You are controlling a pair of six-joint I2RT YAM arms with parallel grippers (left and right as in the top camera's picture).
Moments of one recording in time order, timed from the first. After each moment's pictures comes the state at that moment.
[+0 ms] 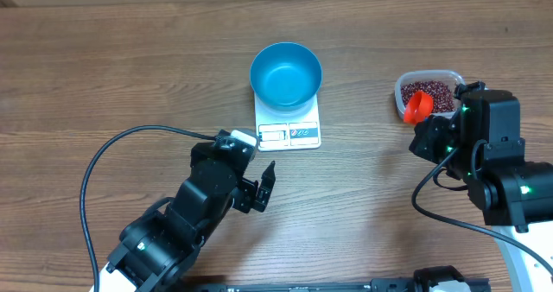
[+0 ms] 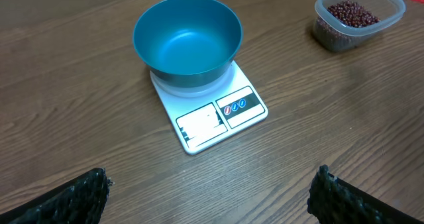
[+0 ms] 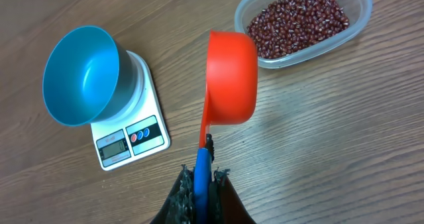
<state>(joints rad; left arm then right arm) -0.70 0.84 0.85 -0.63 -0.21 -0.18 0.12 1.05 1.21 -1.07 -0.02 0.51</state>
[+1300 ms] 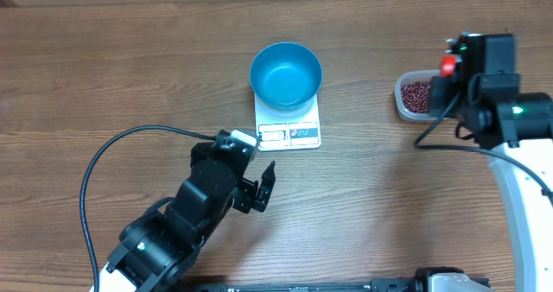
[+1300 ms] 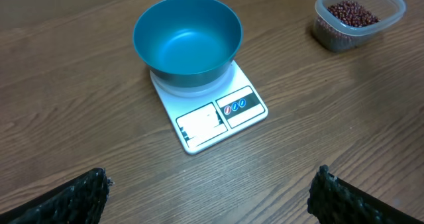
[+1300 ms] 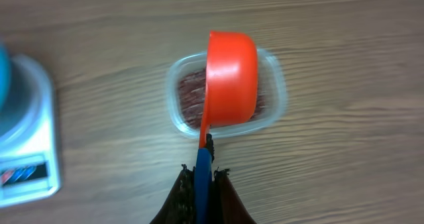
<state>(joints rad) -0.70 0.84 0.85 -0.63 -0.21 -0.18 0.01 1.36 1.44 -1.04 0.19 0.11</state>
